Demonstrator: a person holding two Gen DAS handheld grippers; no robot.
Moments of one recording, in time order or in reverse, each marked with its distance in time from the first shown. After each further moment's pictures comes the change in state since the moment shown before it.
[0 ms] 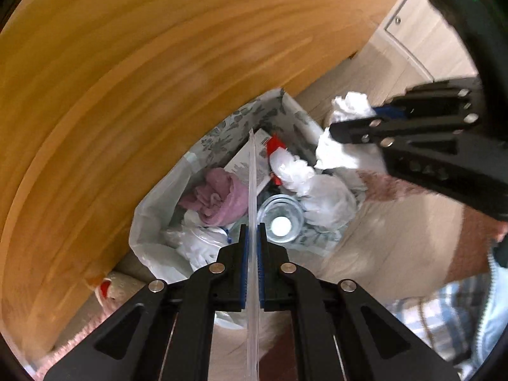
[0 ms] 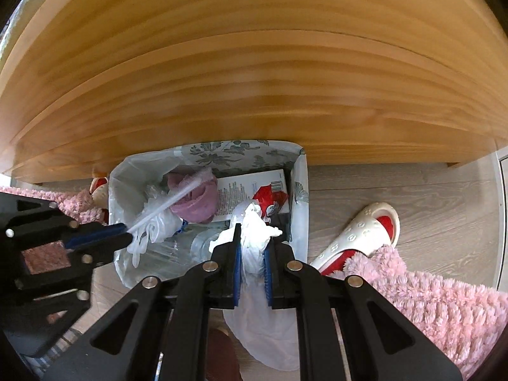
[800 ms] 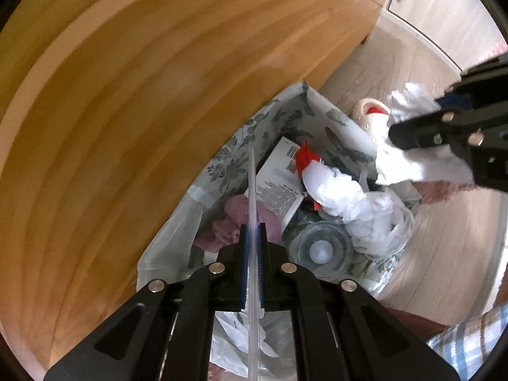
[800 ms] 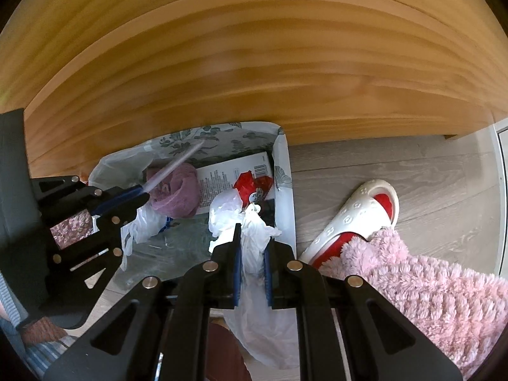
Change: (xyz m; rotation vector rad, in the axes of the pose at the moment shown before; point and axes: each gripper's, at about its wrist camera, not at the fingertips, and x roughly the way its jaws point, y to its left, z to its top) left arm 0.045 0.004 0.023 0.098 -0.046 0.115; right arm 0.023 -0.020 0.004 0.084 0.095 -0.013
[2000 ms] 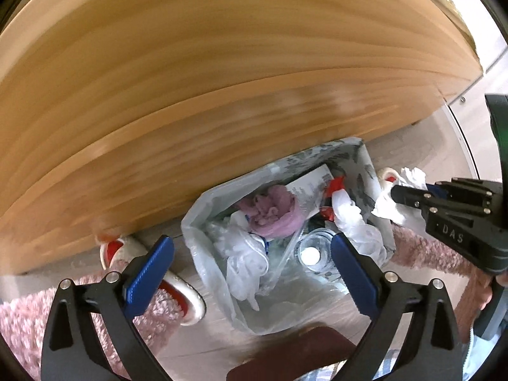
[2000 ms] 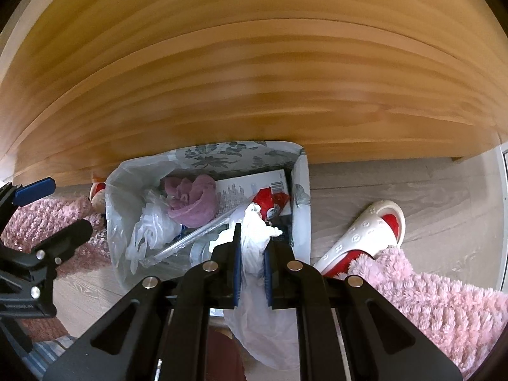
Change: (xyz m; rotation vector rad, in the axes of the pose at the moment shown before) left arm -0.080 0.064 -0.043 -0.510 -0.013 0.003; right arm -0.011 0.017 -0.001 -0.068 -0.079 0.034
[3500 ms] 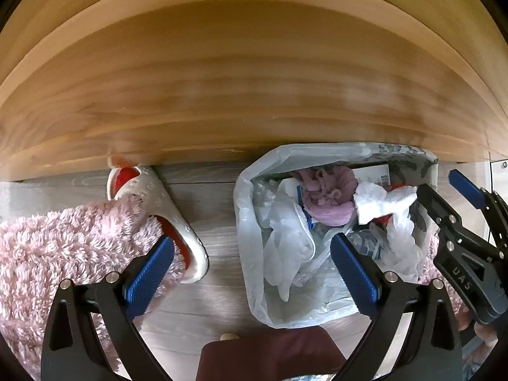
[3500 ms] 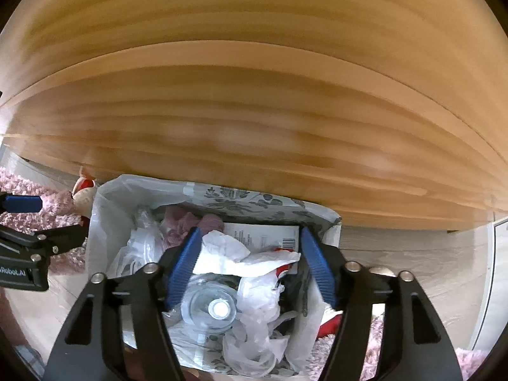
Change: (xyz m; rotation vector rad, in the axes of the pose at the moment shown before) left arm 0.051 0.055 -0.019 -0.333 0.184 0.072; right arm 0.024 0.040 0.018 -0.228 -0.161 -0.075
